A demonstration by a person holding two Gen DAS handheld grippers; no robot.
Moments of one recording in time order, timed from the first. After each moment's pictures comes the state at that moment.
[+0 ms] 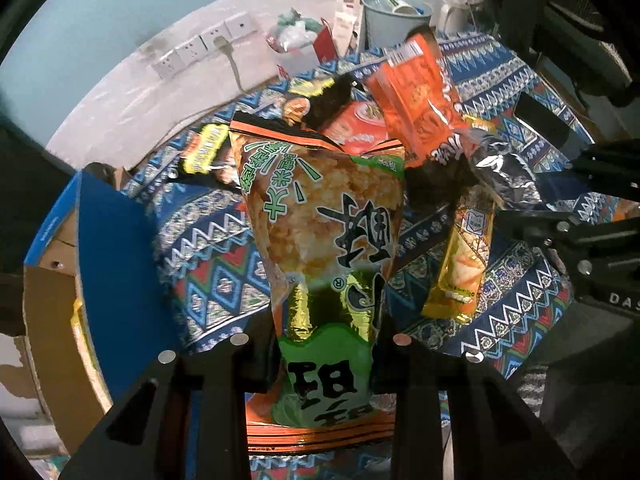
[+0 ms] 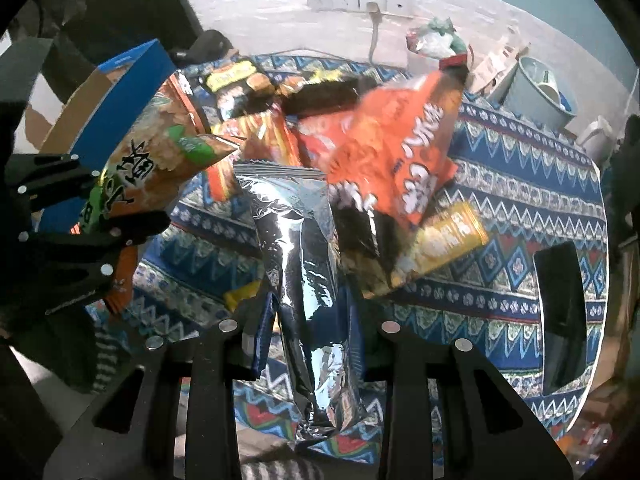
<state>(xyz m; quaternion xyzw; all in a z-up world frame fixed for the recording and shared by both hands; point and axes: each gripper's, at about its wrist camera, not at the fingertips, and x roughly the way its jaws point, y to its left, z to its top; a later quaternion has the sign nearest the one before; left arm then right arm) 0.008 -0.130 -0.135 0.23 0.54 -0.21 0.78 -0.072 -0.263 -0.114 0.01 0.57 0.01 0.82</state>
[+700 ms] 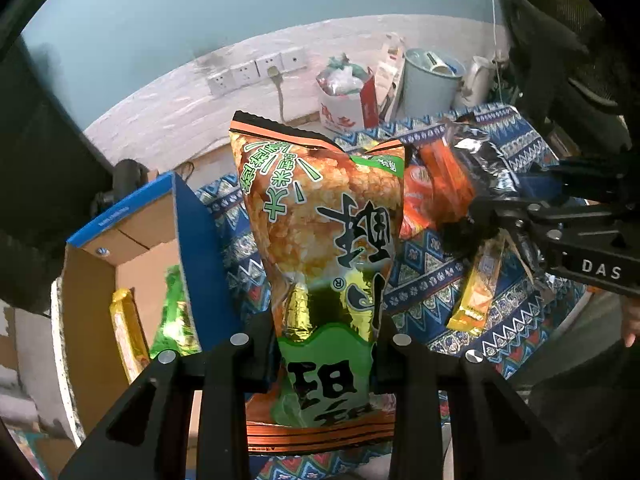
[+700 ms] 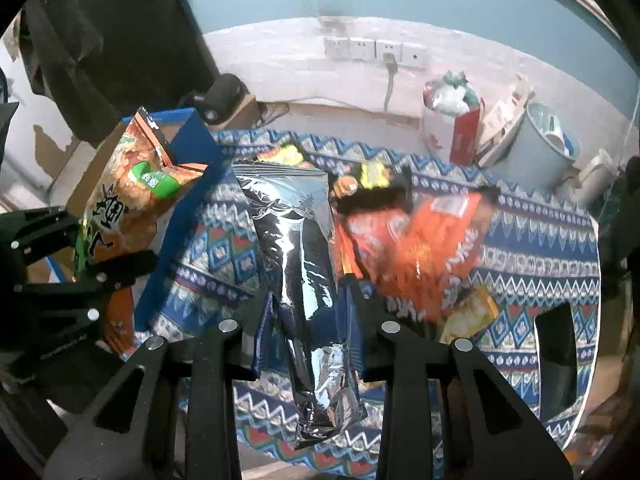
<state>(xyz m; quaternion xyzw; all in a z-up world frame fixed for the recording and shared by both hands) 0.018 -0.066 -0.068 0.17 0.49 -0.18 0.83 -0.033 -0.214 -0.057 0.01 0.51 0.02 0.86</state>
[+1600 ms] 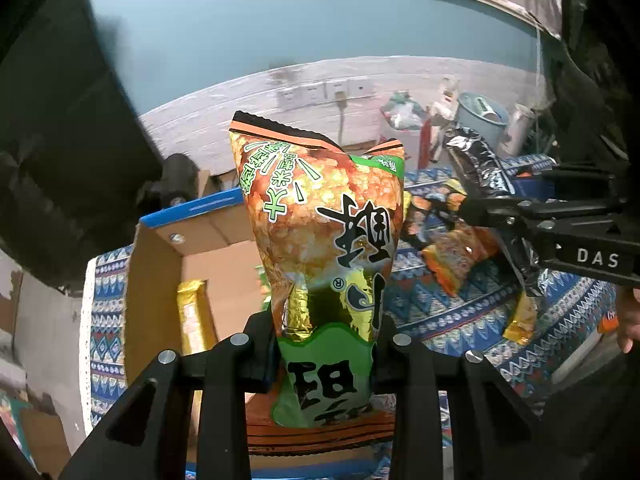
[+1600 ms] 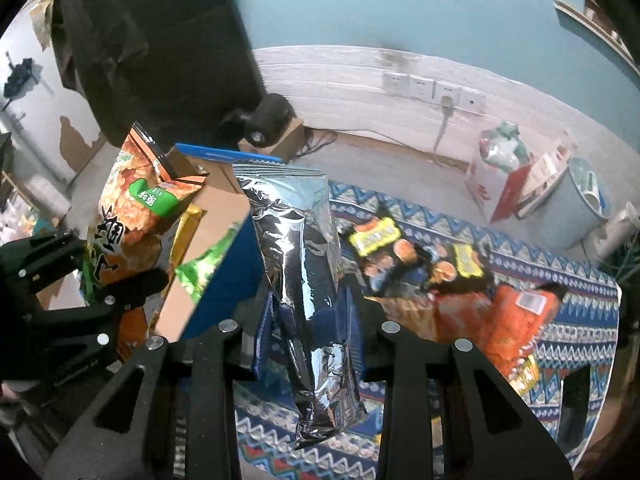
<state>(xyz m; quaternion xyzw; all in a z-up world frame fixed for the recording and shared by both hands) 0.036 0.044 -0.043 0.11 0.46 -0.12 0.87 0.033 -0.111 -0.035 -0.01 0.49 0.08 0.87</state>
